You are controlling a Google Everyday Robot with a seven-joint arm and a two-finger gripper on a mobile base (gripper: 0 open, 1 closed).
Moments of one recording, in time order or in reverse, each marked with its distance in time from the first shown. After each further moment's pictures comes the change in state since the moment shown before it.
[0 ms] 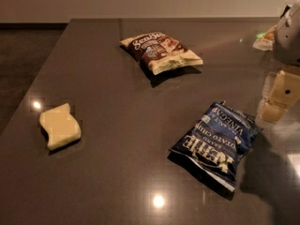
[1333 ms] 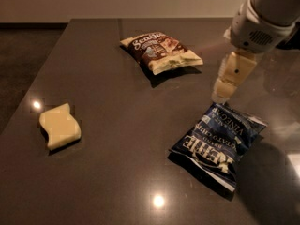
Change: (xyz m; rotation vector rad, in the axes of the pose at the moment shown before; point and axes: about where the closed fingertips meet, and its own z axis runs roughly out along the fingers) arm -0.060 -0.048 0.035 0.018 -0.063 0.062
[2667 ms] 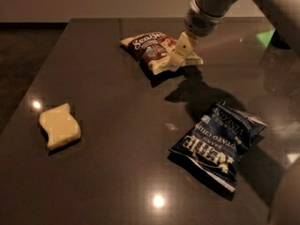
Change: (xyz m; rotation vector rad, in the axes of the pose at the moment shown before) arm -0.079 -0.109 0.098 0.002 -0.060 0.169
